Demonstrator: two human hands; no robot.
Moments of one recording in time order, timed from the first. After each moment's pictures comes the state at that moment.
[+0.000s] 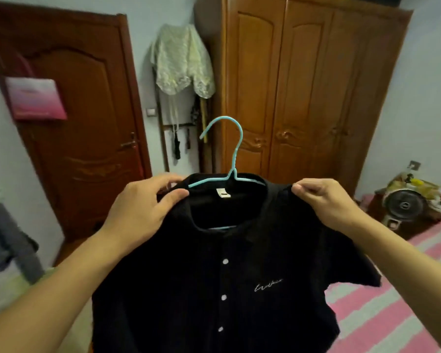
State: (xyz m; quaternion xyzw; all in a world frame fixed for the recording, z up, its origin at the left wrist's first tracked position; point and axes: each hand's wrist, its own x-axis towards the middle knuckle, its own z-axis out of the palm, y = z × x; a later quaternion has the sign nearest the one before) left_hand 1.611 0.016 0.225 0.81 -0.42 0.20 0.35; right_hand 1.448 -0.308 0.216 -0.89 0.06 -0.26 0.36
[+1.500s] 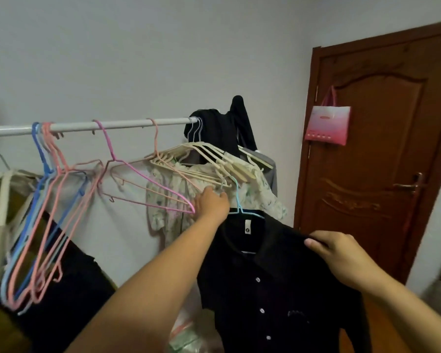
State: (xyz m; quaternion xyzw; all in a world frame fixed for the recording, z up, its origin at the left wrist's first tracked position) left_hand 1.848 0.361 0.216 0.82 0.34 0.25 0.38; right_hand 1.874 0.070 0.197 -0.90 -0.32 -0.02 0.30
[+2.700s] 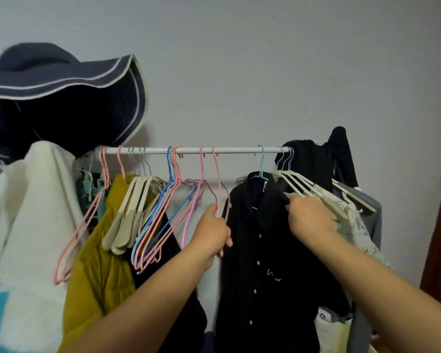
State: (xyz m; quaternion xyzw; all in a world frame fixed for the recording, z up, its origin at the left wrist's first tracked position) left_hand 1.667 0.368 0.266 0.67 0.38 0.39 0.50; right_hand 1.881 0.308 0.276 -0.85 -0.44 -0.26 0.17
